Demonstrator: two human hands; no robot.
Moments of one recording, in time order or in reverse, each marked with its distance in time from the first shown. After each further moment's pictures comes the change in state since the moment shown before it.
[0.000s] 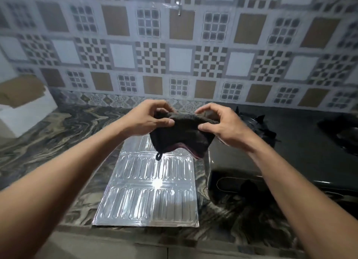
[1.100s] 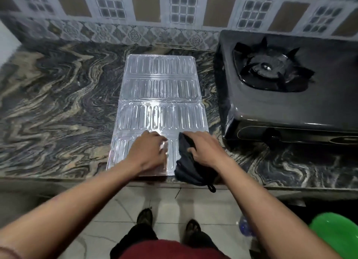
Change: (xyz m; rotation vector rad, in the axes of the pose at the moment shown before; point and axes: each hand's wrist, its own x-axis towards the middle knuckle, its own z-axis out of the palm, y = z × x) left_hand -0.102 -0.176 0.109 0.668 -0.163 -0.271; right_hand -0.068 0.114 0.193 -0.576 -0.348 0.344
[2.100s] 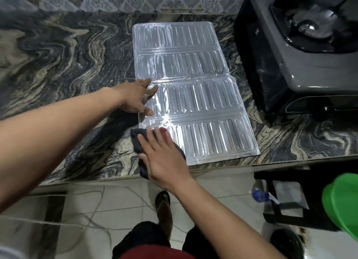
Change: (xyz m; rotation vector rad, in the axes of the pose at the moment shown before) left_hand 0.111 -0.171 -0.067 0.399 -0.426 0.210; right_hand 0.033 -0.197 0.130 -0.084 0.107 -0.162
